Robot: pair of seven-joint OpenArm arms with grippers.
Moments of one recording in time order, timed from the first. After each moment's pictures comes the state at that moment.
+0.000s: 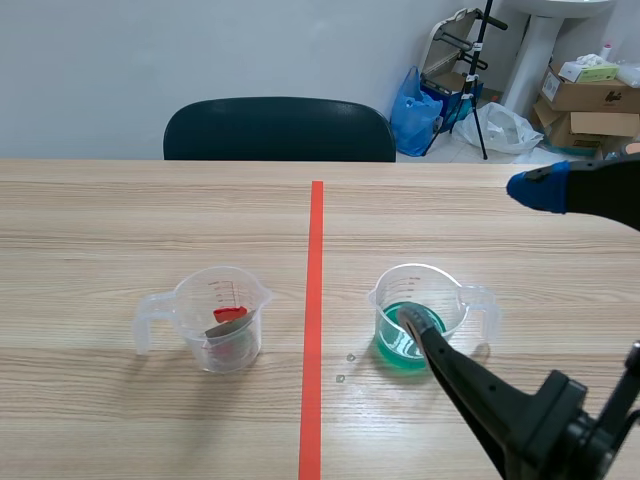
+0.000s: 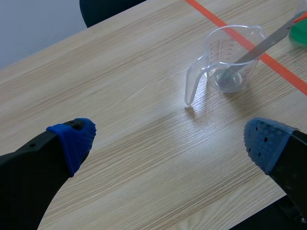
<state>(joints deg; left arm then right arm) 71.8 -29.4 -38.6 110.1 -14.5 -32.1 -28.5 -50.6 21.9 12.4 130.6 -4.1 34.7 14.4</state>
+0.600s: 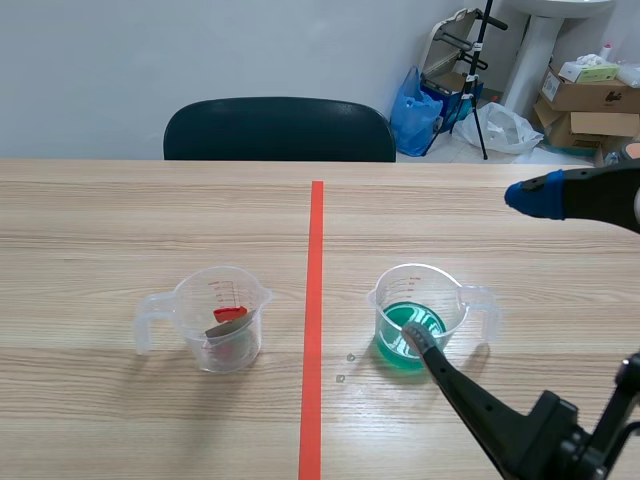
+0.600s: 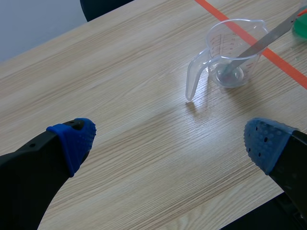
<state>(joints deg) 71.8 -28.8 -38.6 110.1 -14.4 -32.1 -27.4 -50.5 21.9 12.4 130.4 -7.6 34.7 14.8</state>
